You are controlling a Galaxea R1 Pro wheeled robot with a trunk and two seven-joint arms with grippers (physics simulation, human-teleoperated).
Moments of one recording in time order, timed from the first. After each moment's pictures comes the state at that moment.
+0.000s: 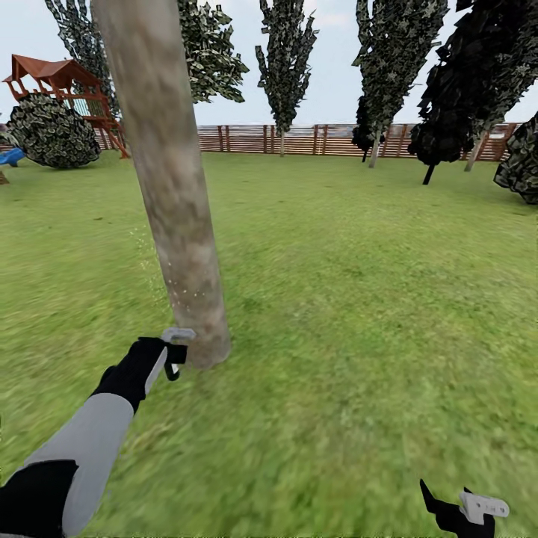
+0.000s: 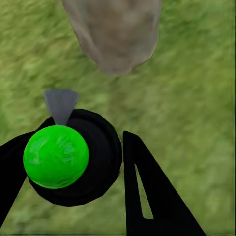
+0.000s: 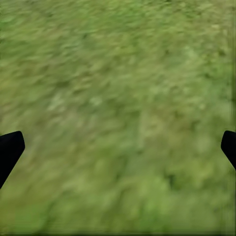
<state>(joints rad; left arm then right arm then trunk) -0.91 0.04 0.06 -0.63 -0.12 0.65 -0.01 -0.37 -0.27 -0.43 -0.15 0.04 -0.67 0.30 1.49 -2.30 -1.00</state>
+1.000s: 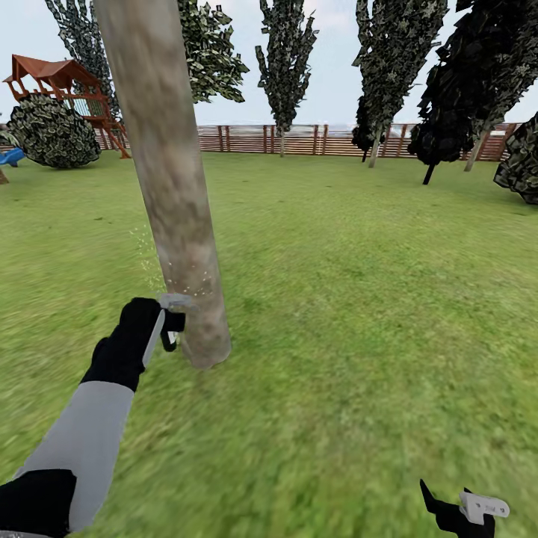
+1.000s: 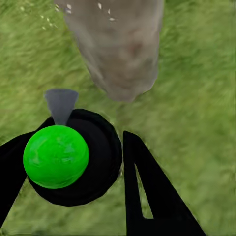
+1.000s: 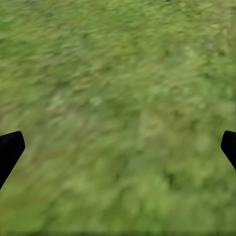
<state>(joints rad) -0.93 0.02 0.03 -1.02 -0.14 1.01 0.00 -0.37 -0.27 -0.43 -0.15 0.04 -0.67 0.30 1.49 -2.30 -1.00</state>
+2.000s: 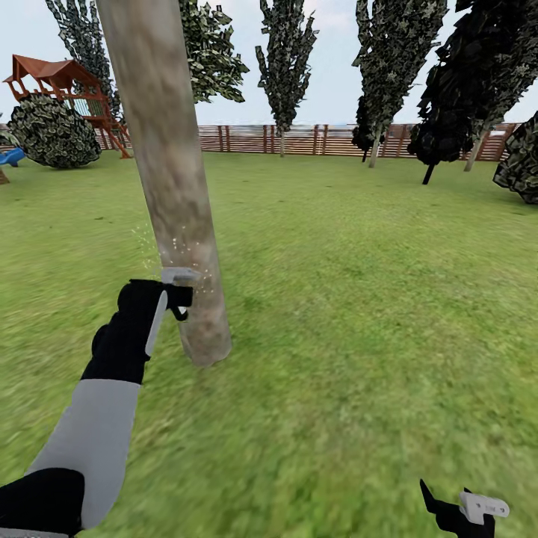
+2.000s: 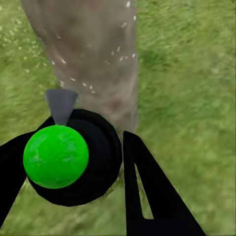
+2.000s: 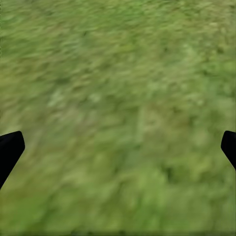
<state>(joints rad) -0.94 -0.03 0.01 -1.23 -0.13 1.02 -0.01 -0.37 -0.27 -0.43 -0.15 0.04 -0.67 0.30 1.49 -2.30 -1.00</state>
